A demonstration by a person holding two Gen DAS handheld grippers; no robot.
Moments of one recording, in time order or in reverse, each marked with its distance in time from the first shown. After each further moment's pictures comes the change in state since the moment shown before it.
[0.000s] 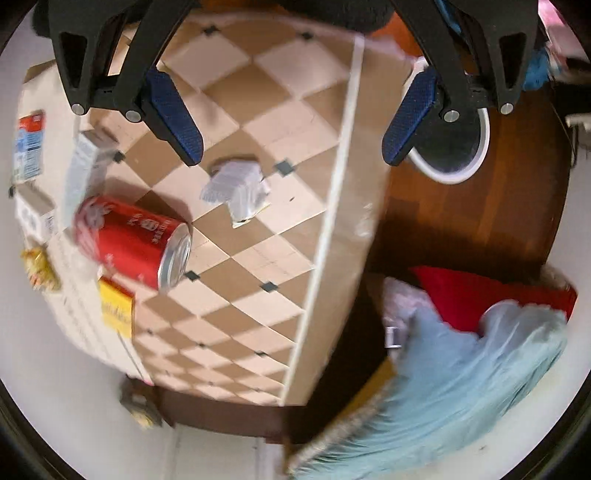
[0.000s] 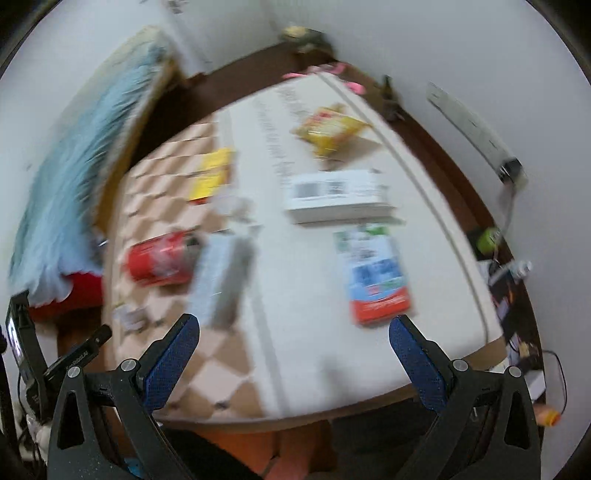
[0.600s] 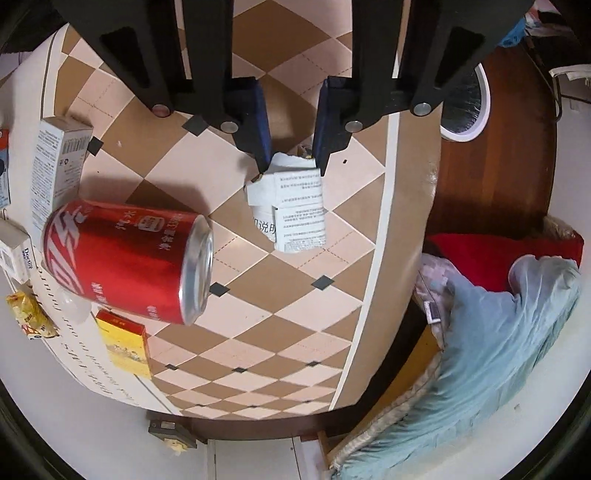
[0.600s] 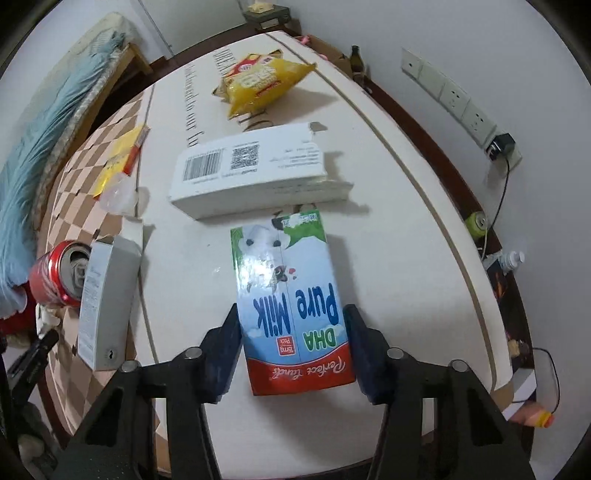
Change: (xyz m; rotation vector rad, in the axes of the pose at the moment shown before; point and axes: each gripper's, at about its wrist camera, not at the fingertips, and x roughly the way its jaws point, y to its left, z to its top) left arm 0.031 -0.043 0.001 0.144 -0.037 0.026; right arm 0.096 -0.039 0.014 0.010 0.063 -0.113
